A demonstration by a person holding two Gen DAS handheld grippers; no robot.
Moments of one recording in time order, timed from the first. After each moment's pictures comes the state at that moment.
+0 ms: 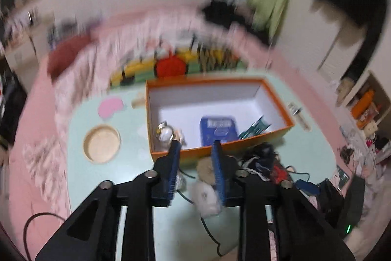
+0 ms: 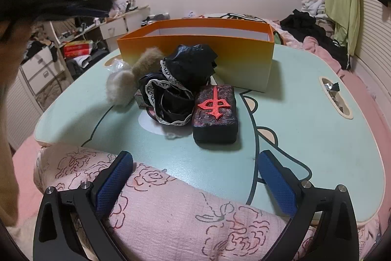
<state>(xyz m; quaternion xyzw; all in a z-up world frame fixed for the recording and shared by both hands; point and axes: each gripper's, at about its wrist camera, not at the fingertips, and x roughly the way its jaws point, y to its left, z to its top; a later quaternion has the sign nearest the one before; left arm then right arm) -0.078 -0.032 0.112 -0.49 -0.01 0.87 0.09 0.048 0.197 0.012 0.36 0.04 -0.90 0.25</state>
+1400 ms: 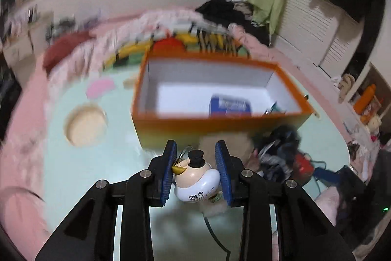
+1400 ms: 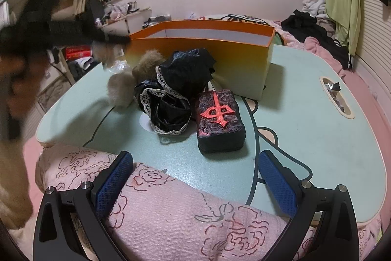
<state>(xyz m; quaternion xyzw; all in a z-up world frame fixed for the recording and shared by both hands) -0.047 -0.041 0.049 -0.42 -0.04 0.90 0.11 0.044 0.196 0.009 0.36 0.03 -0.90 0.25</state>
